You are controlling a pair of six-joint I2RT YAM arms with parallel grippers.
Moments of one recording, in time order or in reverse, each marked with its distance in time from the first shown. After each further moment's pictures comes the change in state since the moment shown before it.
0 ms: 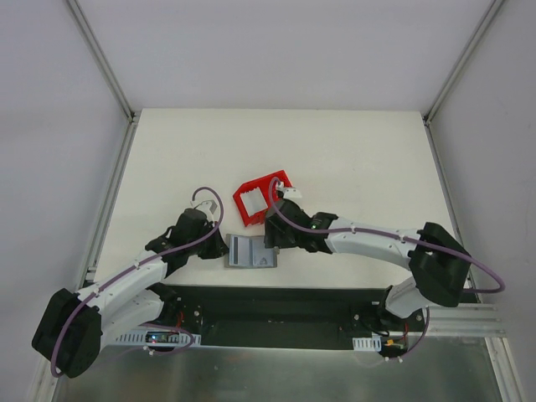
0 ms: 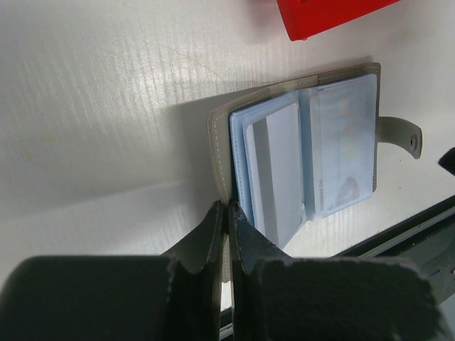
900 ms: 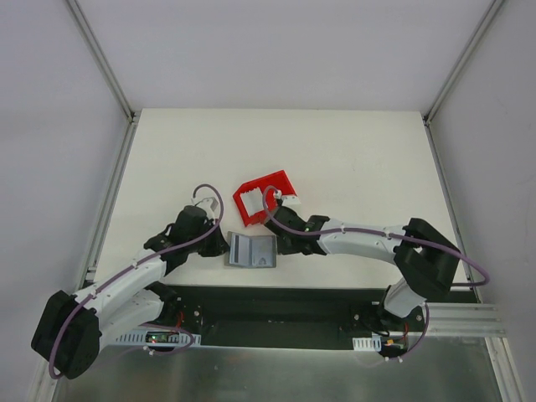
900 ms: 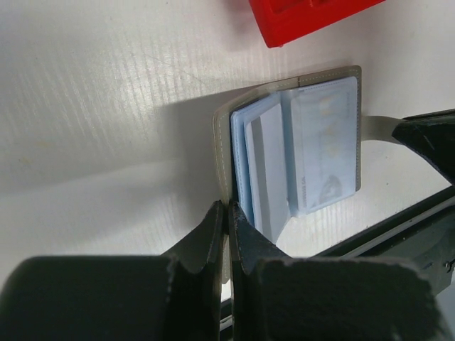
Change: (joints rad) left arm 0.000 -0.011 0.026 -0.027 0.011 0.012; right arm 0.017 0.122 0.043 -0.100 0.044 -0.028
